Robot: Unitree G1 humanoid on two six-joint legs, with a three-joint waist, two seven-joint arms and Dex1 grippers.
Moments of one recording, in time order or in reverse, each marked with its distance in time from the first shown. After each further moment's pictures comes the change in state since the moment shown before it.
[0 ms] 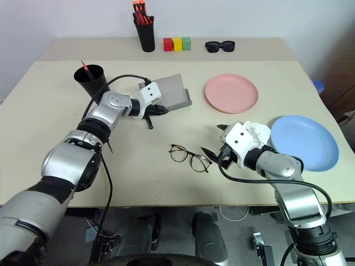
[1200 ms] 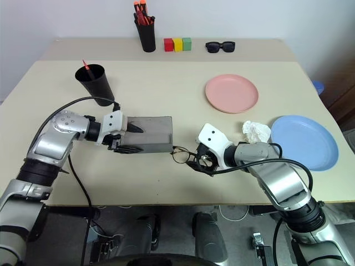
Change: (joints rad) left arm 0.574 0.376 0.065 -1.002 -0.205 0.299 -0.328; right arm -0.256 -0.056 0.244 -0.058 0.094 0.466 0.023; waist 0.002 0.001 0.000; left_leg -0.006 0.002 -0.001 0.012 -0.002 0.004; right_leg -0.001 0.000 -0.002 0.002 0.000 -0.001
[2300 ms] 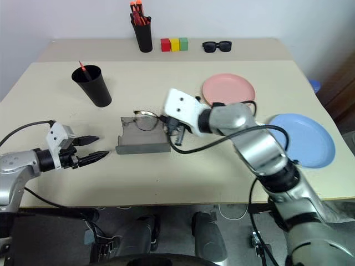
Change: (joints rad) left arm 0.560 0.097 0.446 -0.259 -0.254 0.198 0.285; right arm -0.480 0.224 0.203 0.218 -0.131 -0.183 0.044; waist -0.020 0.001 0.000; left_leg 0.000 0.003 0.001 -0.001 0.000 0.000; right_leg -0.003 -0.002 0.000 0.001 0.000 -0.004
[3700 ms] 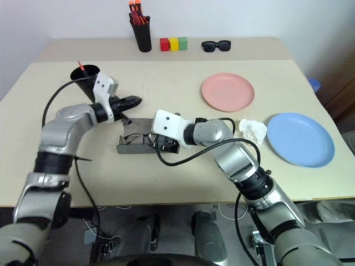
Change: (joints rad) left arm -0.788 -0.301 -0.327 0.475 0.066 0.200 0.314; right arm 0.226 0.024 -0.013 -0.005 -0.164 -0.163 0.029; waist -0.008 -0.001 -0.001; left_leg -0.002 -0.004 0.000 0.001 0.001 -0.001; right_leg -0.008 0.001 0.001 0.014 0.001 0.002
